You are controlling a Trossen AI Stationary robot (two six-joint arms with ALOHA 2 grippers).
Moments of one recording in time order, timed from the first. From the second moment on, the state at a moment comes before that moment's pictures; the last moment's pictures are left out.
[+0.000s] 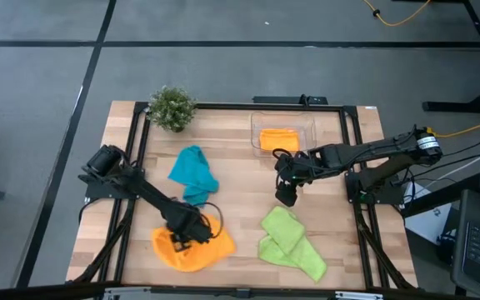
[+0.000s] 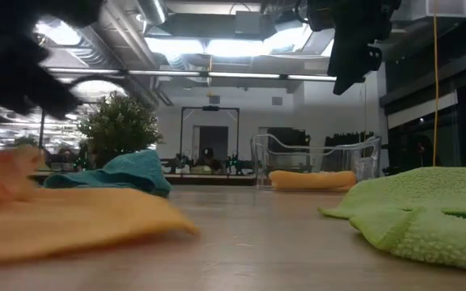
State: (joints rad) left arm -0.54 1.83 1.13 -1.16 0.21 -0.93; right arm 0.15 1.42 1.17 -0.85 0.11 0.62
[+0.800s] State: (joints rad) left arm -0.47 1.68 1.14 -0.89 -0.01 -1.04; right arm 0.15 1.42 1.17 -0.83 0.11 0.62
